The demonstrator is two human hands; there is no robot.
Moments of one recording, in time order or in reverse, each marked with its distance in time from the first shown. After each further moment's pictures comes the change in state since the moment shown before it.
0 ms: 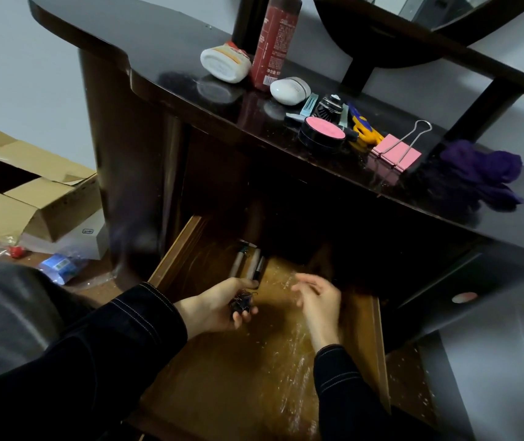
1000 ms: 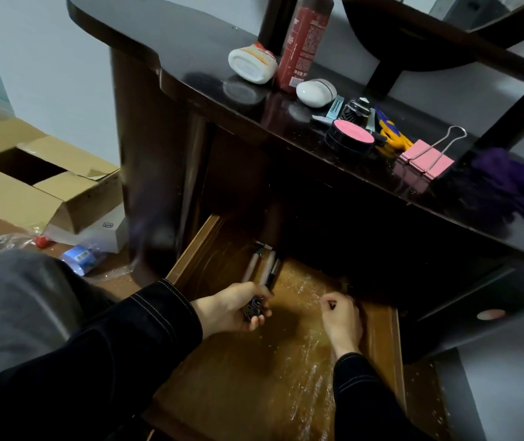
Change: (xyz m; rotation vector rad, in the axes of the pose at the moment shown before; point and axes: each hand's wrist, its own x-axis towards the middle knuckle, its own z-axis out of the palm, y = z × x) left_hand 0.004 -0.002 -0.002 0.062 0.033 0.048; right_hand 0.036 0.040 -0.013 -0.680 0.030 0.034
